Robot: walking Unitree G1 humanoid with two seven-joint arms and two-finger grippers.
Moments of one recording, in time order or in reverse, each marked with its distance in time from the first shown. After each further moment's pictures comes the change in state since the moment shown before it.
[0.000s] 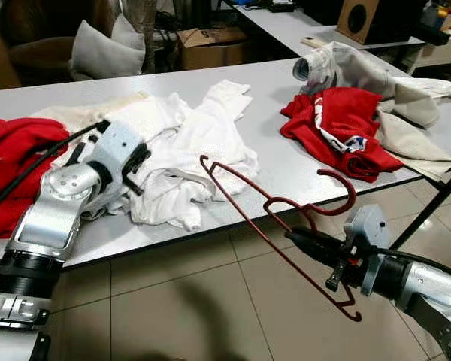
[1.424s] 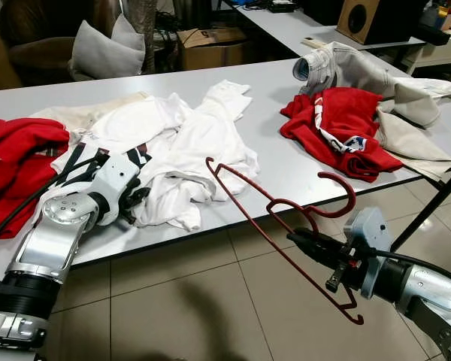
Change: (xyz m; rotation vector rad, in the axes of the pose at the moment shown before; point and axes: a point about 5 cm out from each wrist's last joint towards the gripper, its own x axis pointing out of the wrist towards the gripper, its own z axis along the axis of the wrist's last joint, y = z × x) left arm -0.005 -0.019 -0.044 -0.080 0.146 -0.084; right arm -0.001 0.000 -0.005 0.004 0.017 -0.033
